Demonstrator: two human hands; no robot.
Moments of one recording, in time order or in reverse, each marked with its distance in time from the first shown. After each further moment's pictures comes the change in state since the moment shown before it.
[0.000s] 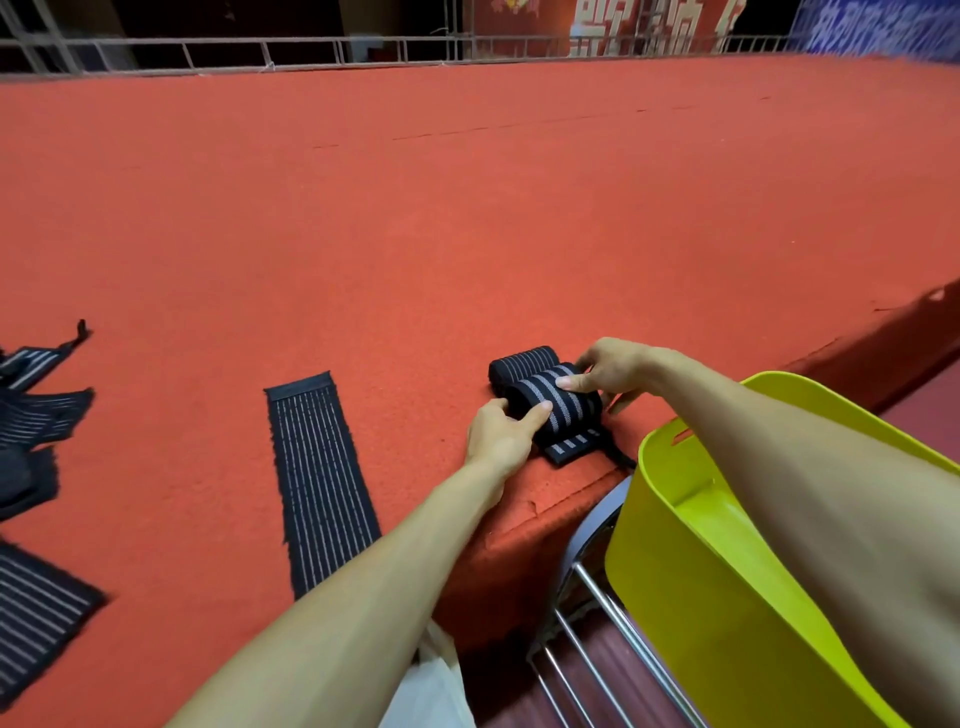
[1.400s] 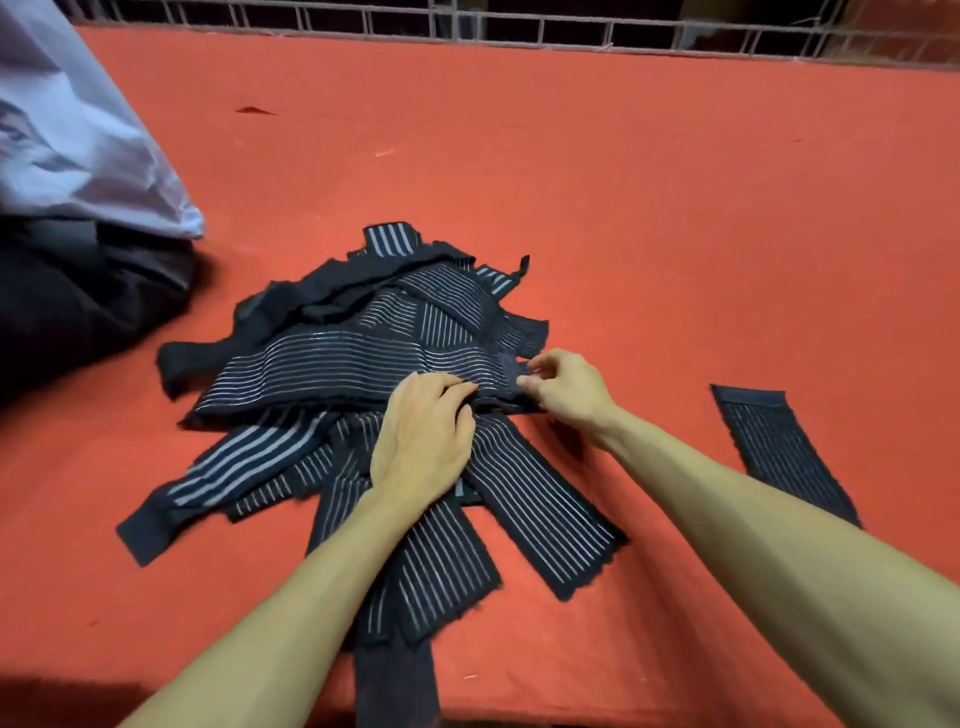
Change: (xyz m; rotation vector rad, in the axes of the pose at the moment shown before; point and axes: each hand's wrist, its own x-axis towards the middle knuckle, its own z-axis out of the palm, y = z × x) left_hand -0.096 -0.176 -0.478 0.909 0.760 0.375; right_hand 0.013 -0.400 0.350 0.134 0.051 -0.584
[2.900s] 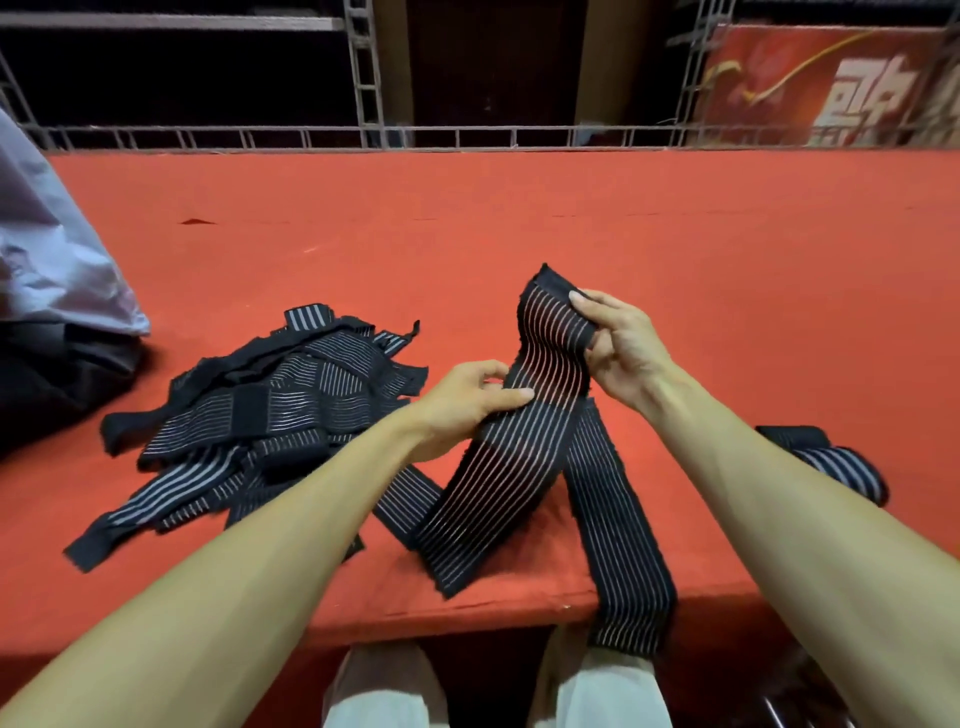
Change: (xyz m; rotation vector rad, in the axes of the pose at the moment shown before) left_hand 0.017 0.233 -0.090 -1.116 -0.711 -0.276; right_hand -0.138 0.010 -0.229 1.204 0.091 -0.126
